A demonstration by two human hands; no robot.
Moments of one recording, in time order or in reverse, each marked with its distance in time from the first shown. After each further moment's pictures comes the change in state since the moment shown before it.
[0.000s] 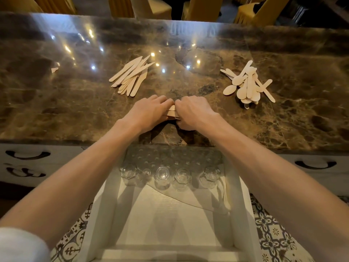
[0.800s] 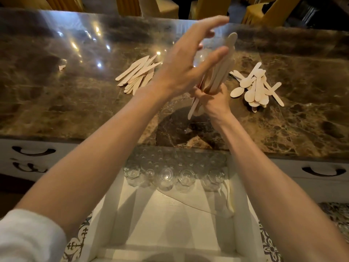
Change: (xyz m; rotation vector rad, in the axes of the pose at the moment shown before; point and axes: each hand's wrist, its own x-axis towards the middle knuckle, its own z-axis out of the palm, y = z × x) left_hand 0.052 0.044 -0.095 -0.630 0.581 0.126; right_hand -0.008 0.019 0.005 1.543 0.608 0.141
